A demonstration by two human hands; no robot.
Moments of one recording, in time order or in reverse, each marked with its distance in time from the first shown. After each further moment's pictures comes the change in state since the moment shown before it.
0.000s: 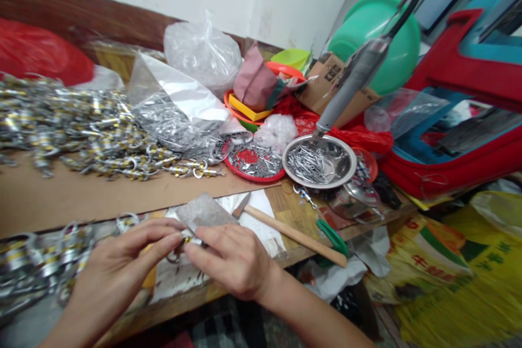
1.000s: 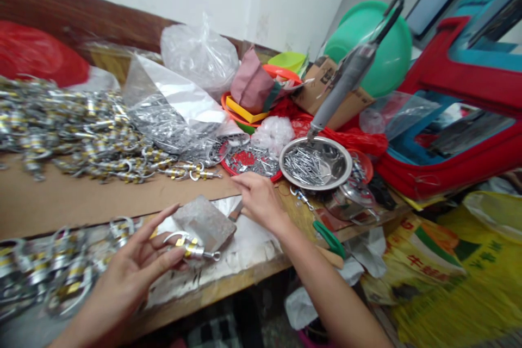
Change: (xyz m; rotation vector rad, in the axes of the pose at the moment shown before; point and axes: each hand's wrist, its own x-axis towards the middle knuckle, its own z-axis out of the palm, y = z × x) left_hand -0.006 -0.009 0.018 -0.614 -0.170 -0.364; right_hand 0.016 0.078 -0.004 -0.161 -0.336 0.754
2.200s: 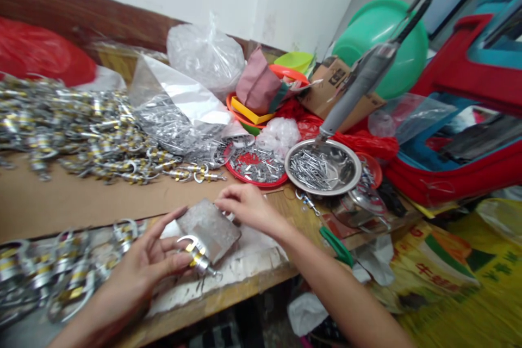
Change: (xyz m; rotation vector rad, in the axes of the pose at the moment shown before) left_hand 0.013 -0.004 -0.006 -0.135 -0.009 -0.112; right_hand 0.008 -0.019 0.004 0.531 -0.266 0.024
